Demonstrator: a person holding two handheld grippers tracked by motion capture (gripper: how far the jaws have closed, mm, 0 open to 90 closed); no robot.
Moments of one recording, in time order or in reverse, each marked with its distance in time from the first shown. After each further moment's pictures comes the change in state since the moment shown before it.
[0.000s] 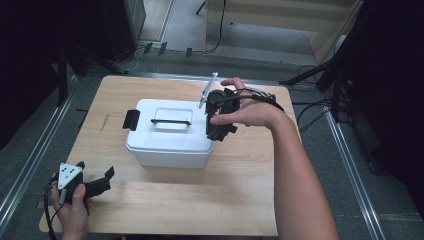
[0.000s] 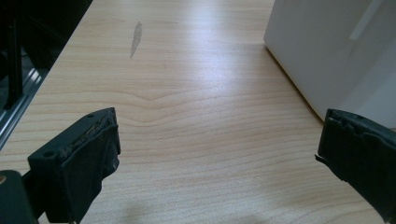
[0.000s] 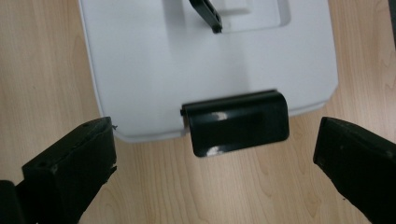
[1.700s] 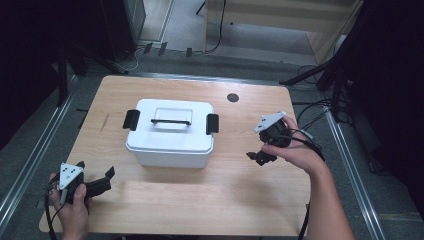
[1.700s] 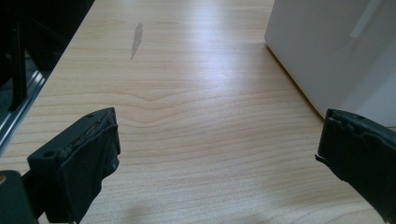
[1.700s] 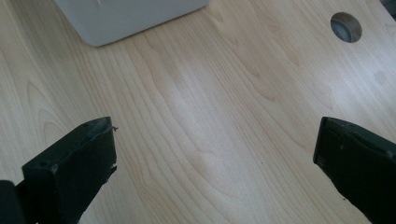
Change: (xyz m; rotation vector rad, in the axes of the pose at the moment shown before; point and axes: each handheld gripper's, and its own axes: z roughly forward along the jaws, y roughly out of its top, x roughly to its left) left arm -0.001 0.000 0.000 0.001 0.009 0.017; right arm 0.023 -0.164 0.028 -0.183 -0.174 0.312
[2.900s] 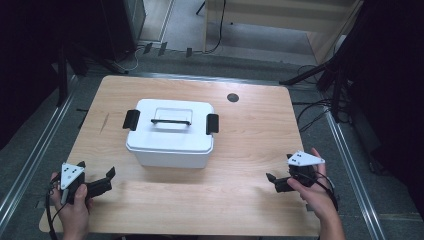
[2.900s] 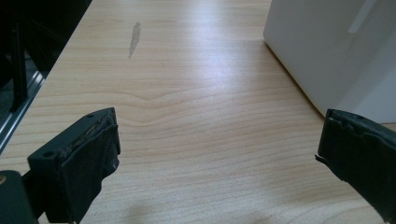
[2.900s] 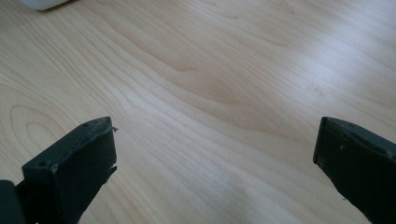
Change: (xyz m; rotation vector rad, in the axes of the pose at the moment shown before) left arm -0.002 0.000 0.000 0.005 0.001 0.014; right arm 0.031 -0.136 0.006 -0.238 -0.165 0.310
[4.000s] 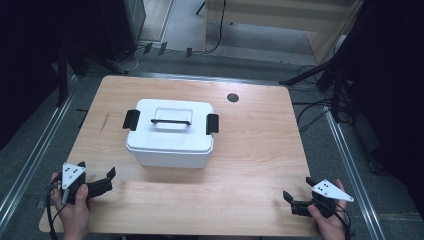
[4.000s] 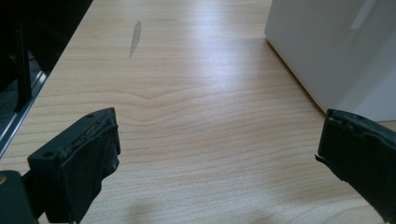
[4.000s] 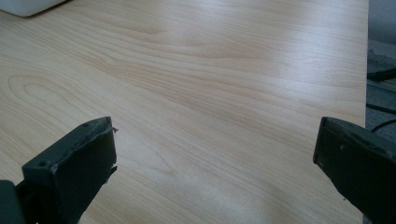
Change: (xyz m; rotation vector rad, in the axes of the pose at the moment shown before) left arm -0.002 0.000 0.001 0.014 0.014 0.015; right arm 0.005 -0.083 -0.036 -0.156 -0.090 0.190
